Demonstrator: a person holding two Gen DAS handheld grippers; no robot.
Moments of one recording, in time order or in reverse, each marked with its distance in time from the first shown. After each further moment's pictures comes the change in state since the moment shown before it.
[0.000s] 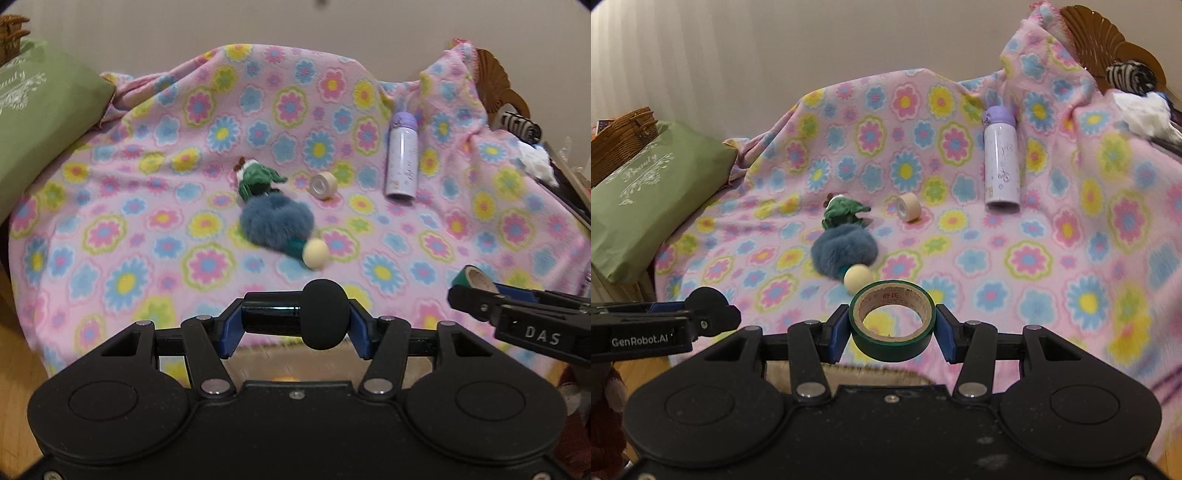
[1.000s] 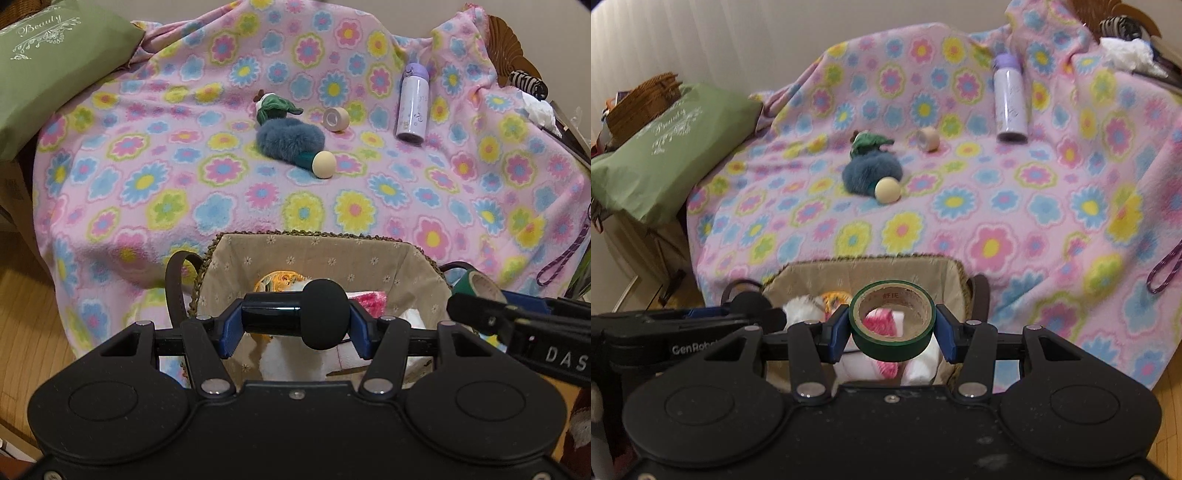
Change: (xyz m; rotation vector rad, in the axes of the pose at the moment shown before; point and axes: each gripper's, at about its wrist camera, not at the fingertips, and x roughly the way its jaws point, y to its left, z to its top) left arm -0.021 -0.010 -0.076 -0.054 0.103 0.063; right arm -0.043 0.015 -0.063 0.005 0.156 0.055
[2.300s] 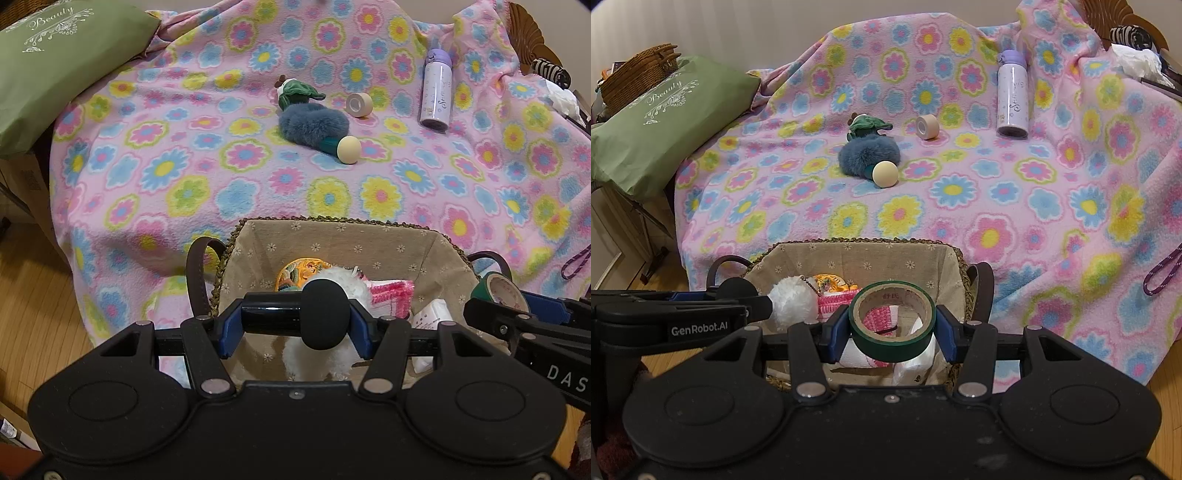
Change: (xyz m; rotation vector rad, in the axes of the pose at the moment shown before) left arm 0.007 0.007 -0.003 -0.006 0.041 0.066; right arm 0.008 0.007 -0.002 -0.056 0.026 -0.061
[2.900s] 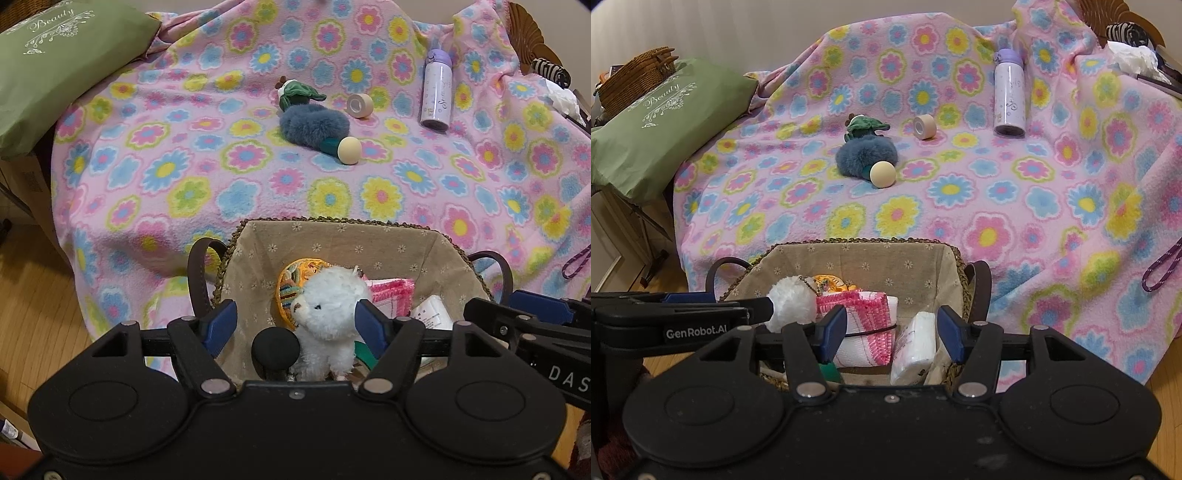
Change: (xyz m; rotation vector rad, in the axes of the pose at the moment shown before) left arm -0.001 0.000 -0.001 0.004 -0.004 0.005; right arm -0.001 -0.002 -0.001 0.009 0.000 0.001
